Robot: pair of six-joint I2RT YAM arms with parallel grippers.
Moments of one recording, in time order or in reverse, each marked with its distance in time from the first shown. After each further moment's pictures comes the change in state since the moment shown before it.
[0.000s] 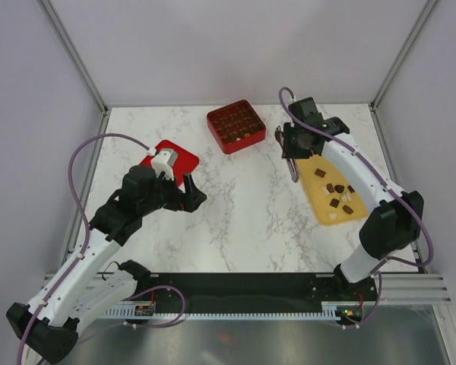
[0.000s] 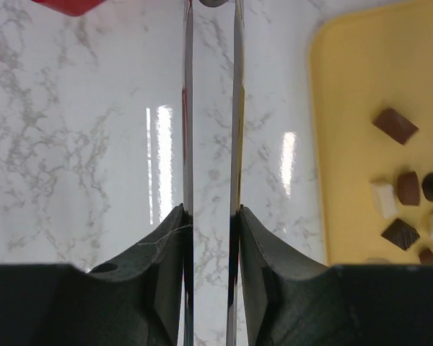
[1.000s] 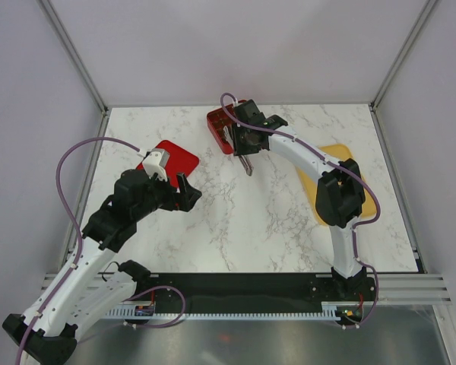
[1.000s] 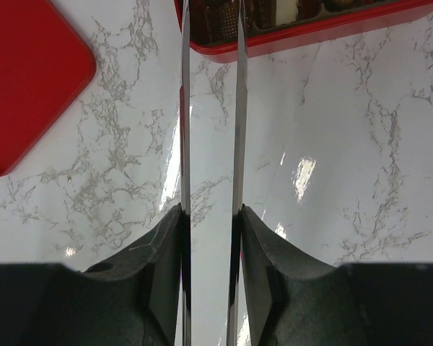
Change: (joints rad) left arm 0.000 -0.077 0.000 0.000 -0.071 0.000; right arm 0.238 0.470 0.365 0.172 -0.033 -0.005
